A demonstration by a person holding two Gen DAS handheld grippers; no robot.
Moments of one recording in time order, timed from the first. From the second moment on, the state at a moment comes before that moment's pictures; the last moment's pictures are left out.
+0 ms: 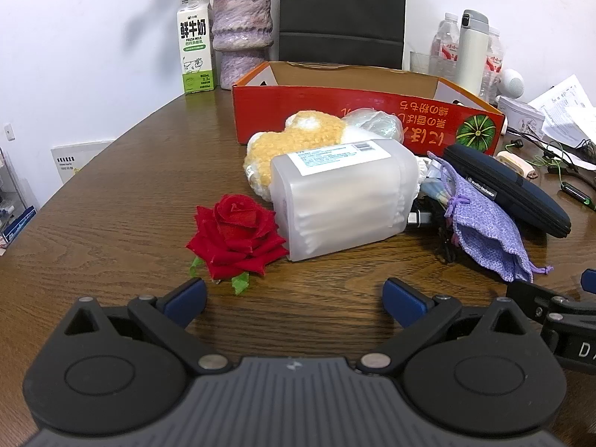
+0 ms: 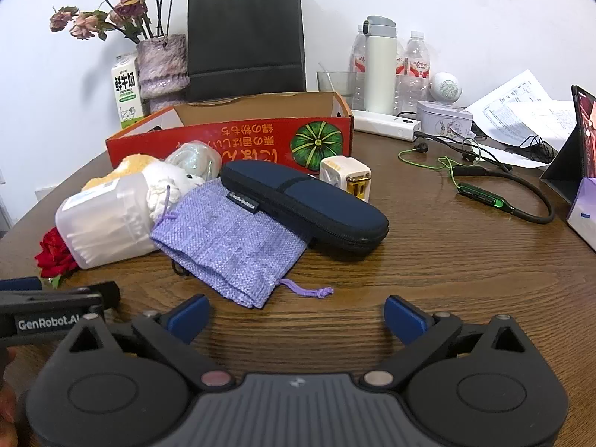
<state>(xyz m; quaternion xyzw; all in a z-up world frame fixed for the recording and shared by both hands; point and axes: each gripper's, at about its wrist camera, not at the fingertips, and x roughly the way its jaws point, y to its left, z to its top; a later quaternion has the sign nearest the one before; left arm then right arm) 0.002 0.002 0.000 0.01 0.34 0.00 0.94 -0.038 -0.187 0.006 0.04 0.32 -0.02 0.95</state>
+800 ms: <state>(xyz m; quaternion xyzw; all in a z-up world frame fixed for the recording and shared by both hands) 0.043 -0.010 0.023 0.08 0.29 -0.07 0.95 0.017 -0.235 0.037 -0.03 0.30 0.07 0.95</state>
